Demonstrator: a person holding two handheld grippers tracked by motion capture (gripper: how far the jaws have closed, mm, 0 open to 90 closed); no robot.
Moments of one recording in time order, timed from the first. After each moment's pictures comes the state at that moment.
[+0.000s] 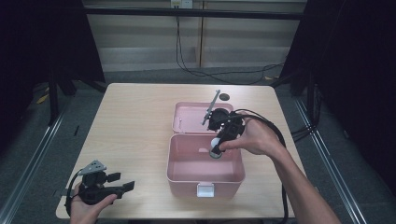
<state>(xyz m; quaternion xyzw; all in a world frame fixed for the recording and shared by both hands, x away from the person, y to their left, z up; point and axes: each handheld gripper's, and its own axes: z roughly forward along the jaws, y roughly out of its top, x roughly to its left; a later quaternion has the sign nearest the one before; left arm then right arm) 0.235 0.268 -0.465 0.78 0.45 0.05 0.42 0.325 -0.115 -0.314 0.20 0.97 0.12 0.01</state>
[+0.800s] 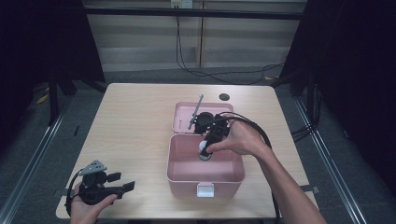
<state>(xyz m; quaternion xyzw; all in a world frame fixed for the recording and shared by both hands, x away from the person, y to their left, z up) 0.234 0.267 -0.464 0.78 0.45 0.05 0.42 0.333 -0.084 -0.330 0.17 0.98 0.11 0.00</state>
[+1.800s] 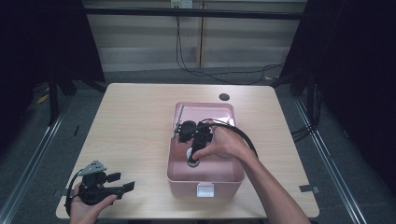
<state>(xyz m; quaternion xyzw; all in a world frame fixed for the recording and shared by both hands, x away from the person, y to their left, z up) 0.234 0.268 -0.464 0.79 0.45 0.05 0.42 0.337 -0.044 -0.361 0.13 0.99 0.10 -0.02</state>
